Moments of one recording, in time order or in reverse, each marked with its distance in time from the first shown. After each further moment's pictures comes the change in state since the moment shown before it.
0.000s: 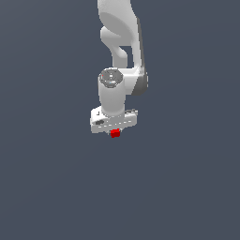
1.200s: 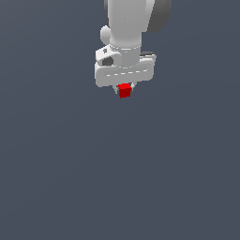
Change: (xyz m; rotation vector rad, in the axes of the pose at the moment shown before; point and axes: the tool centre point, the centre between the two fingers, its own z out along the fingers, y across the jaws) arm -0.052 -0.054 -0.192 0.000 0.002 -0.001
